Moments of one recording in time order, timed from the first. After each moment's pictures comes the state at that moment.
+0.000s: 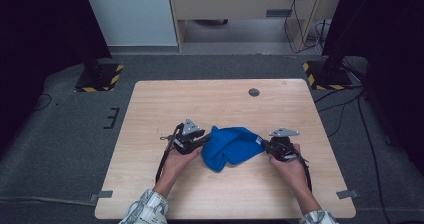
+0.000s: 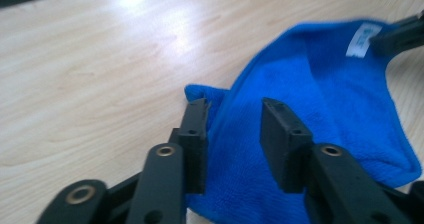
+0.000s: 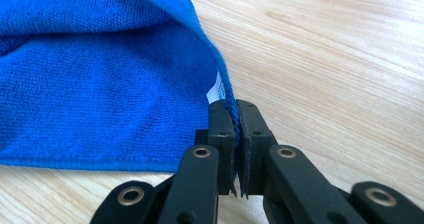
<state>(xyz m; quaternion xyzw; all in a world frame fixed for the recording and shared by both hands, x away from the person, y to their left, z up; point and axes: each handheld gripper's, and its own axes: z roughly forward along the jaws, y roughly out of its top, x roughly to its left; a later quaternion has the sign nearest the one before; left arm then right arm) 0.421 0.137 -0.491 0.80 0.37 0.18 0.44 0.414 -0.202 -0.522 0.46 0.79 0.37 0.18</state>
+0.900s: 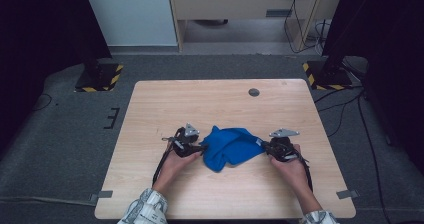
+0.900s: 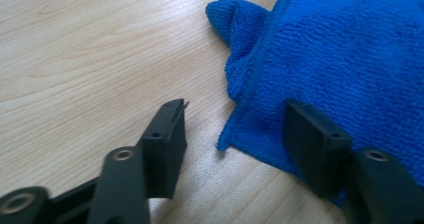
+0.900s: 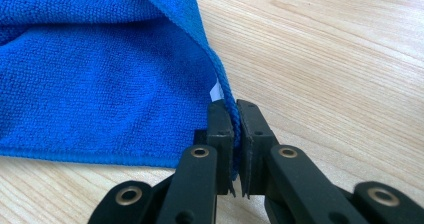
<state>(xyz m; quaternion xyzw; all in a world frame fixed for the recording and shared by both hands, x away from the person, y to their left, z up) 0.435 0.143 -0.533 0.83 0.38 0.15 0.37 0.414 -0.203 -0.525 0.46 0.79 0.36 0.17</state>
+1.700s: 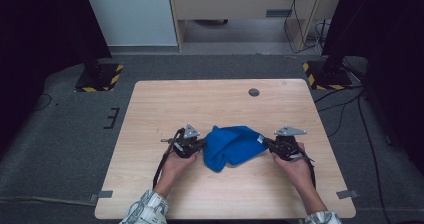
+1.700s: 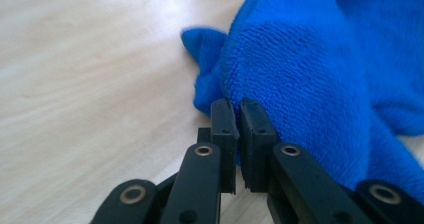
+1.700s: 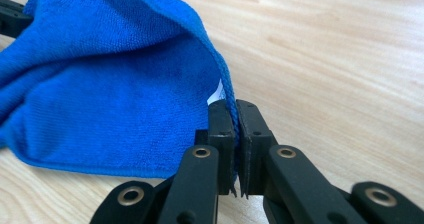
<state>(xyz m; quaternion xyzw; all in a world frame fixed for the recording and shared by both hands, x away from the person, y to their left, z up) 0.420 0.143 -0.506 0.82 0.37 0.15 0.41 0.407 -0.213 -0.502 0.45 0.78 0.41 0.18</state>
